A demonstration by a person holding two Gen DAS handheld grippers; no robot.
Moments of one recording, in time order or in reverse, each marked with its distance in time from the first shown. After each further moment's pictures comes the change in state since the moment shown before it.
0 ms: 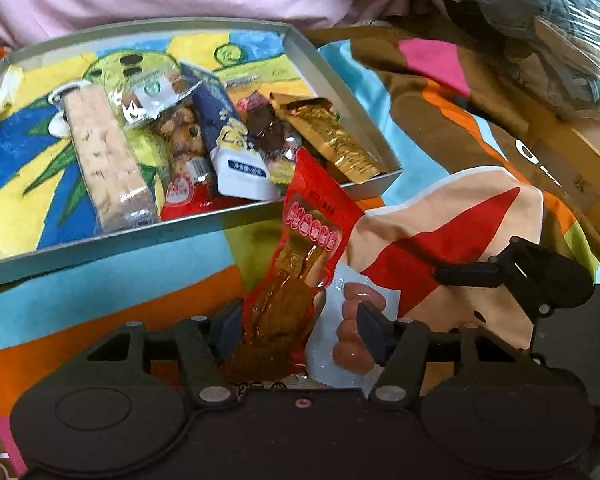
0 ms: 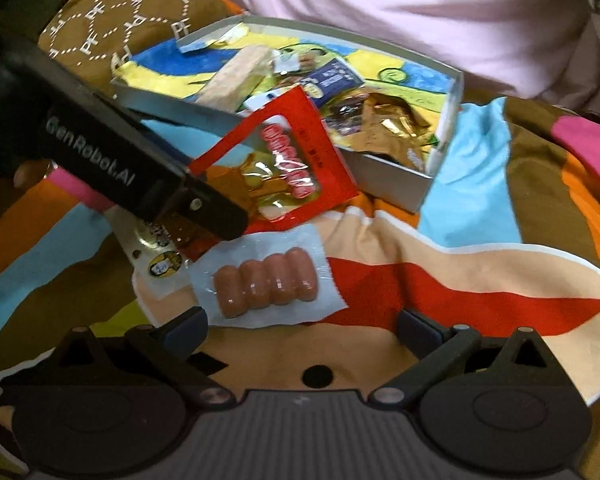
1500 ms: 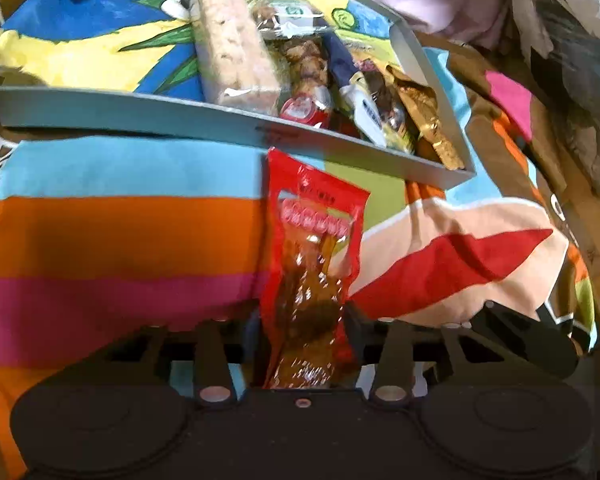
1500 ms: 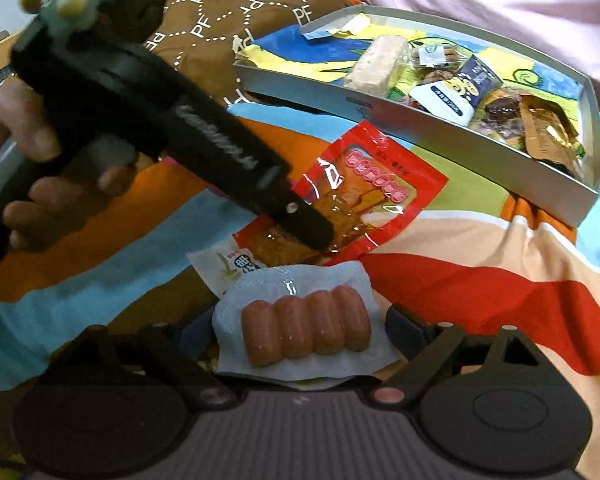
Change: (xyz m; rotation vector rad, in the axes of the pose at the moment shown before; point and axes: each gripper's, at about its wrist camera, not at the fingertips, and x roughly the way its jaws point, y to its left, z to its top) left arm -0.007 0.053 -0.040 -0.320 0.025 -0.030; right arm 0.010 0.043 0.001 -0.082 0.011 0.308
